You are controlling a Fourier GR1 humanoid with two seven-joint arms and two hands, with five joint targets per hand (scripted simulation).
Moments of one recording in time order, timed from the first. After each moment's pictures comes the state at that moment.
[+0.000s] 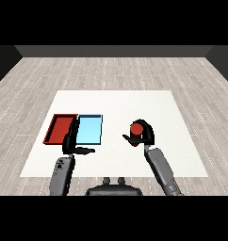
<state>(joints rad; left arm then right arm) -0.04 0.03 -0.02 -1.63 0.02 -0.06 -0.37 -0.23 -0.12 0.25 -1.51 -0.13 -0.34 -0.13</state>
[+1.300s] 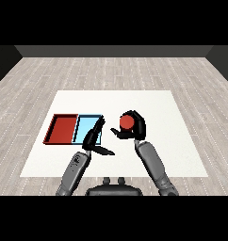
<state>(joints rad) -0.18 0.00 -0.32 -1.59 0.07 0.03 -0.16 -0.39 -0.01 0.29 -1.58 -0.03 -0.44 -0.15</state>
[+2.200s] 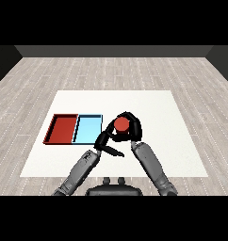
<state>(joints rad) -0.30 0.00 -0.50 -1.37 0.23 0.15 -0.20 -0.41 0.00 0.36 -1.59 -0.03 -0.46 -0.15</state>
